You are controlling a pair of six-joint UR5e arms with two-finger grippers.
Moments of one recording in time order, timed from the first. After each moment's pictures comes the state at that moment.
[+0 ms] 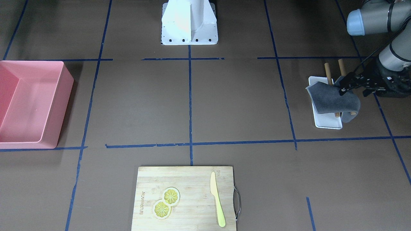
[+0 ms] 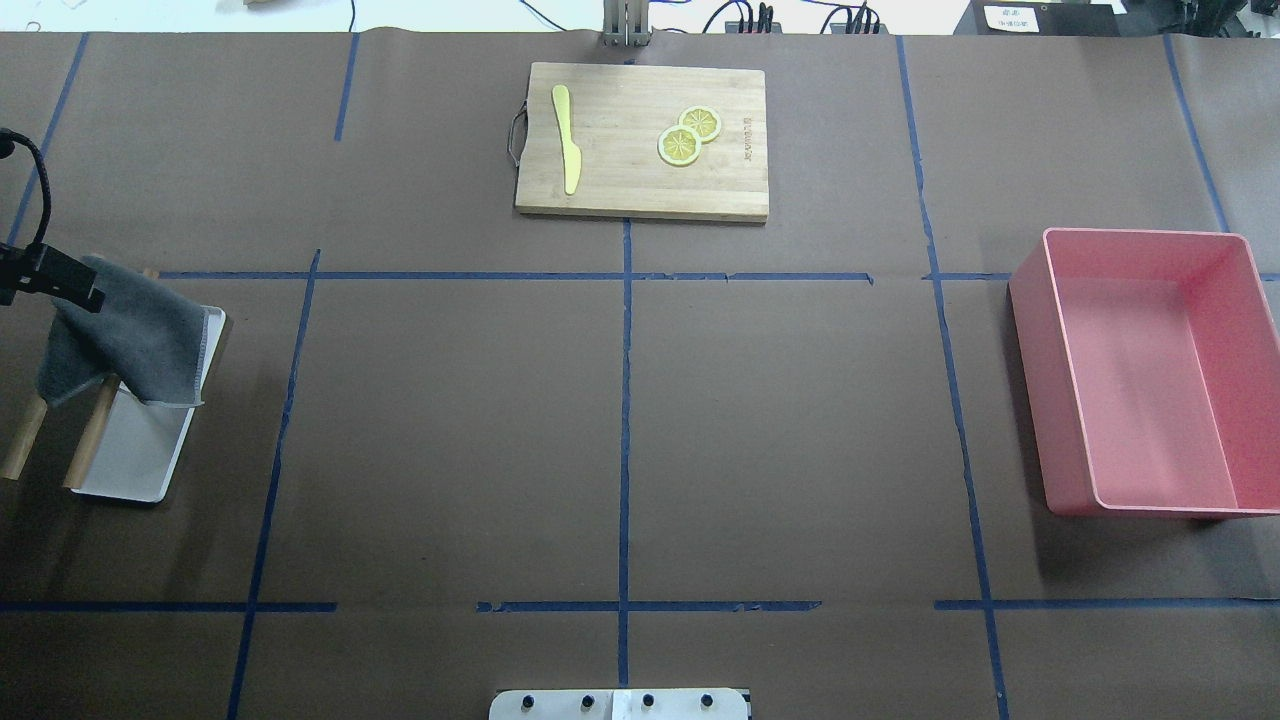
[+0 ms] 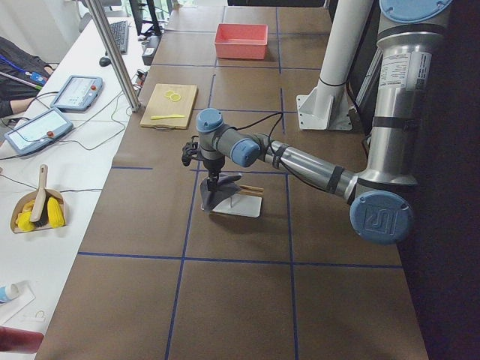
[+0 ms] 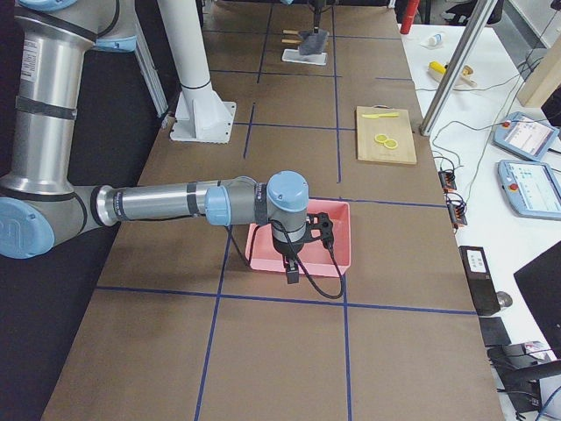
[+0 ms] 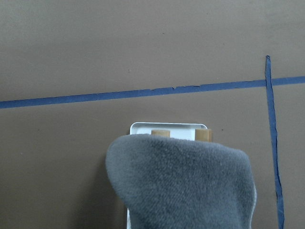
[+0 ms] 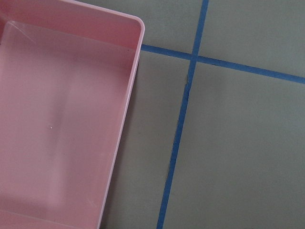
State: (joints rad) left arm -1.11 -1.63 -1.83 -1.72 -2.25 -0.58; right arm 1.52 -1.78 1.91 -1.60 2.31 -0.09
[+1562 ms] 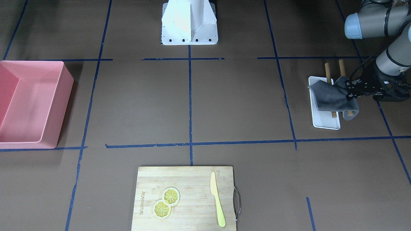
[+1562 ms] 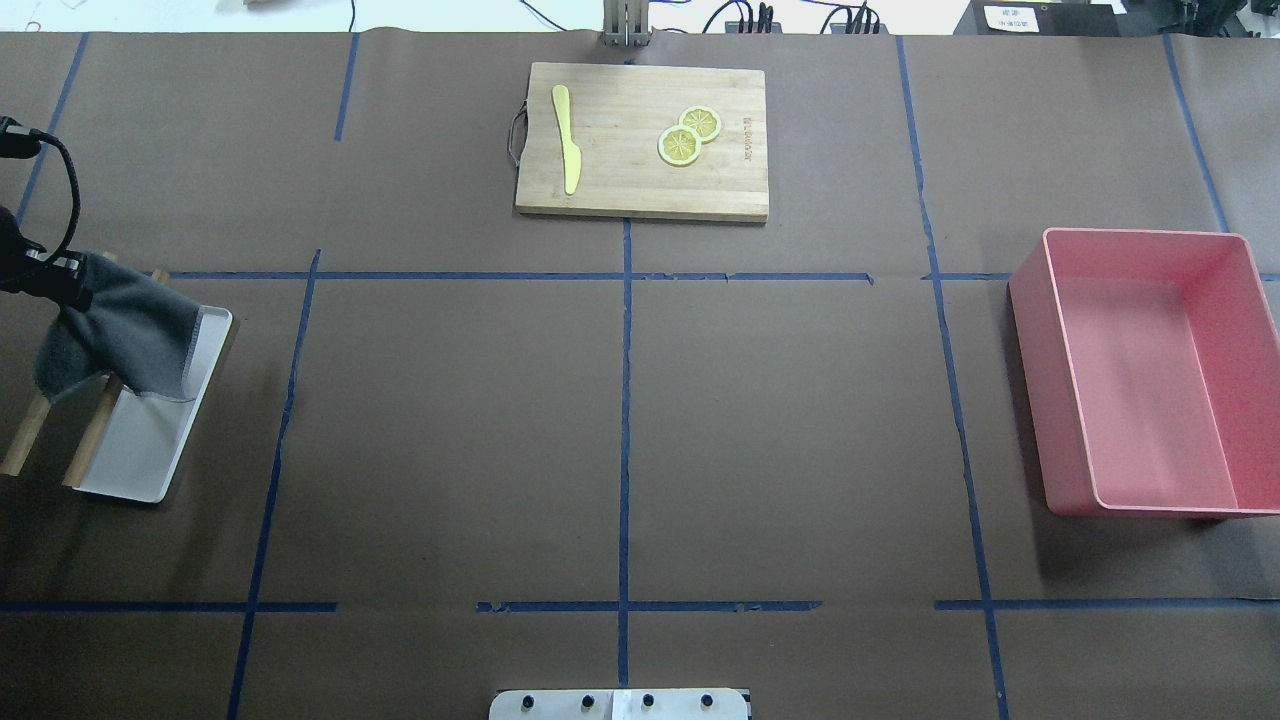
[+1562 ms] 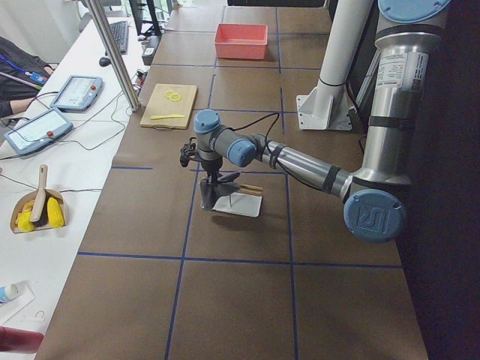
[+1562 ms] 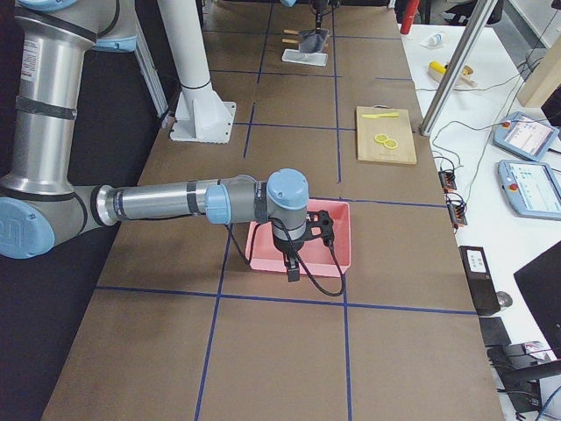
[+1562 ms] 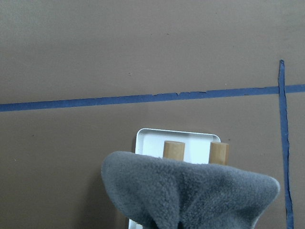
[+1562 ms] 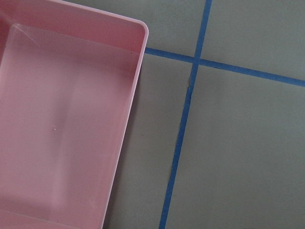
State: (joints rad) left arm -1.11 -1.64 -1.83 -1.70 -2.24 -0.58; right arm 1.52 -1.78 1.92 -1.60 2.31 -0.09
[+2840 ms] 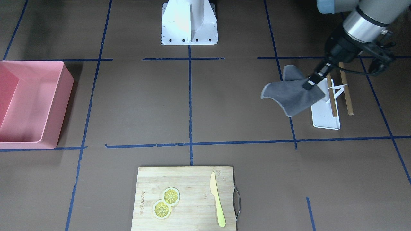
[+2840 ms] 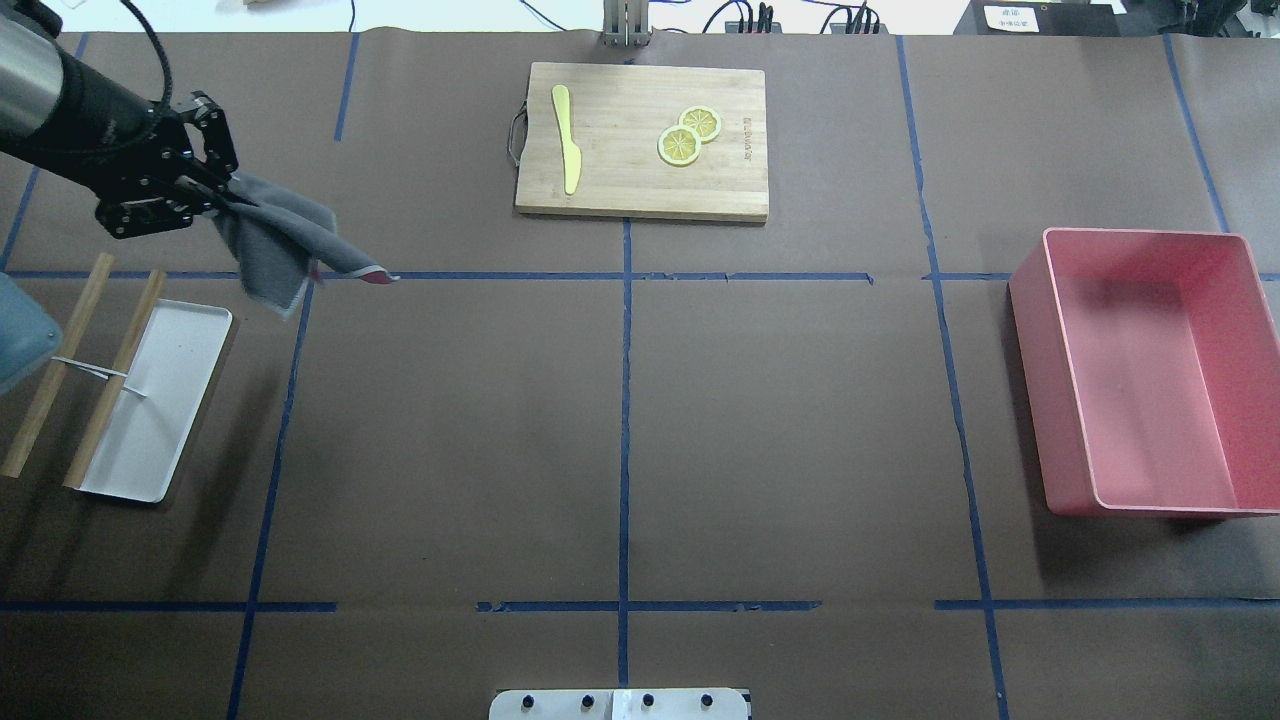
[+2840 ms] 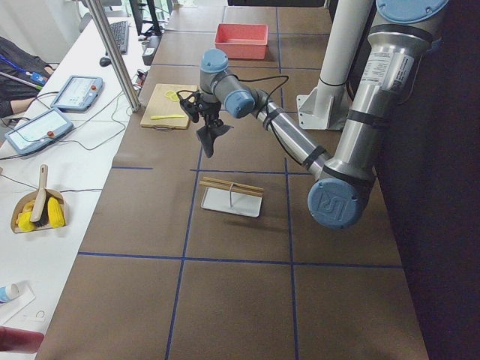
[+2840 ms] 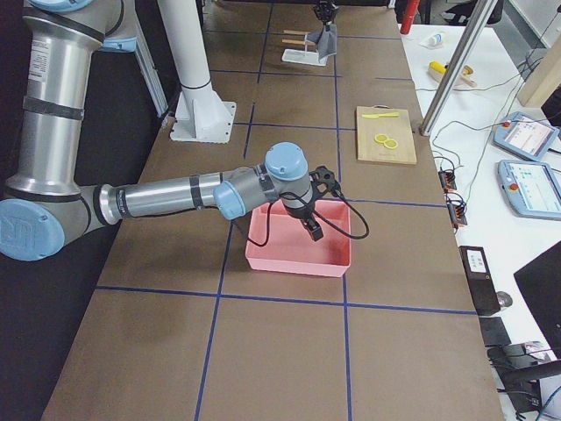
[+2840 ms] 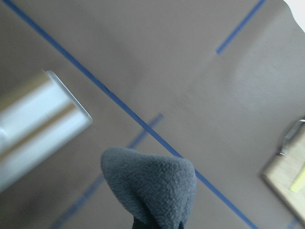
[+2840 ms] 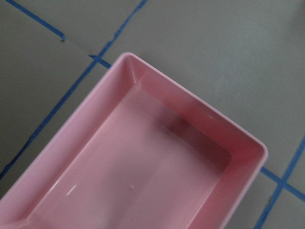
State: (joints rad) left arm -1.00 -1.94 -2.02 -1.66 -2.25 -1.86; right arm 1.38 -1.75 1.94 -1.20 2.39 -0.12
